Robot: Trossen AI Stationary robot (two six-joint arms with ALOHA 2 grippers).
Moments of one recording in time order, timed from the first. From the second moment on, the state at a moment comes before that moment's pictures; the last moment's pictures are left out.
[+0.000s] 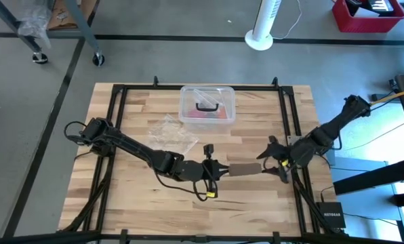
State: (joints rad) left arm -0.37 1.87 1.48 0.12 -0.54 0.06; right arm 0.66 0.65 0.59 -0.57 0.32 0.48
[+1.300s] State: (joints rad) left arm -0.37 1.86 1.48 0.70 -0.36 0.25; right arm 0.73 0.95 0.27 0.44 0.69 -0.01
